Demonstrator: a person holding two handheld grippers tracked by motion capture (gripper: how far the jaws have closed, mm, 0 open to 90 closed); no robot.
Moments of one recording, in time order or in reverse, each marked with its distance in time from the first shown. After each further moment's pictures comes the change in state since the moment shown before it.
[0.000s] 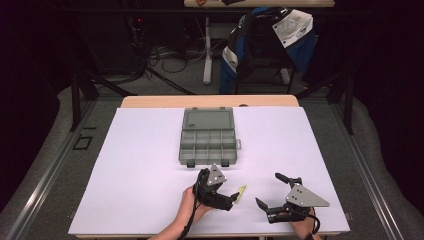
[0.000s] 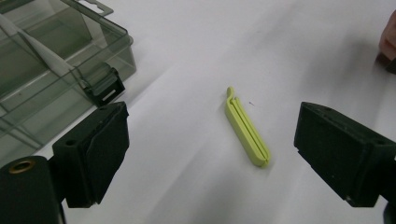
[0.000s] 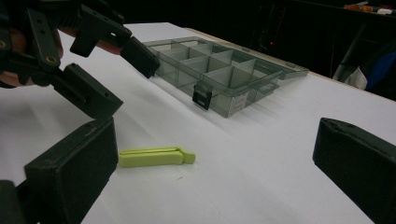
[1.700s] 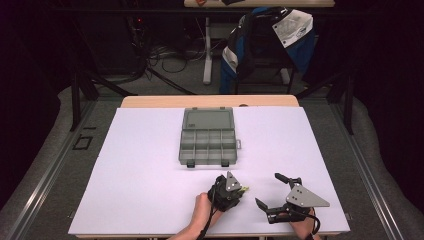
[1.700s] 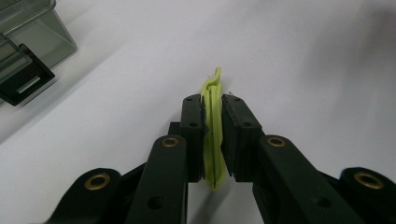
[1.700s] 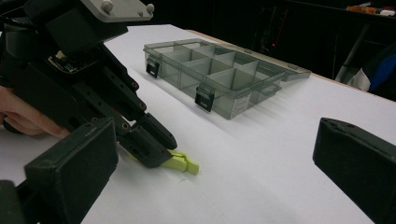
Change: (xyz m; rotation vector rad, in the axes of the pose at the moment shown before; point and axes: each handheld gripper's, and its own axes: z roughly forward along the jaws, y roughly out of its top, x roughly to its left) left arm -0.022 -0.005 0.042 0.076 -0.002 0.013; right arm 0.001 0.000 0.000 -0.006 0.008 0.001
